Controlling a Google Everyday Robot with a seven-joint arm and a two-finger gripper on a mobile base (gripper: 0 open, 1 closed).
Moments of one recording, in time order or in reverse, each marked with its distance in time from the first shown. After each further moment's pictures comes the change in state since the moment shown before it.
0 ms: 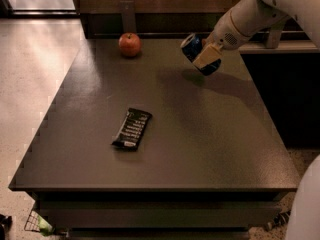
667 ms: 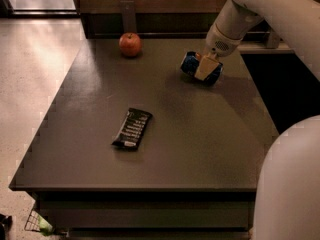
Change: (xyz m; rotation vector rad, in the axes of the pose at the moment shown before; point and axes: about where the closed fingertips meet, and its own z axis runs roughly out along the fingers) arm 0.030 0.014 0.026 -0.075 0.262 -0.062
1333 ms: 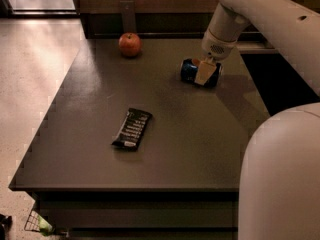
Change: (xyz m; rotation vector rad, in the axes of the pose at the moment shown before) arm 0.003 0.006 0.014 -0.055 0.083 -0.030
